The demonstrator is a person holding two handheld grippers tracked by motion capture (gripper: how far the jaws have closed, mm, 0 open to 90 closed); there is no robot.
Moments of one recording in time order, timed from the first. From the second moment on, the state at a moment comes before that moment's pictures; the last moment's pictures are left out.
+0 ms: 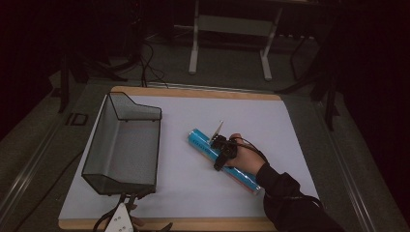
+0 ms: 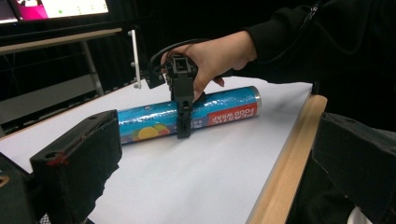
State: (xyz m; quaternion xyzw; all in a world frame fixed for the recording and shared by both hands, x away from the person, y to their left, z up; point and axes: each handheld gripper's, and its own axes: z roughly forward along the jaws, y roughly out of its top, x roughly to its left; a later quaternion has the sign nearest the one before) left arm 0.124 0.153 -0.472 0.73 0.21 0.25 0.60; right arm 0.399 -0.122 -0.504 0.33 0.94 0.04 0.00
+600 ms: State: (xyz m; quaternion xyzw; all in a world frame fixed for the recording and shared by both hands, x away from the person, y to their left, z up) left arm 0.125 0.153 -0.473 0.74 0.21 0.25 0.59; right arm 0.399 -0.122 -0.458 0.35 0.93 0.12 0.04
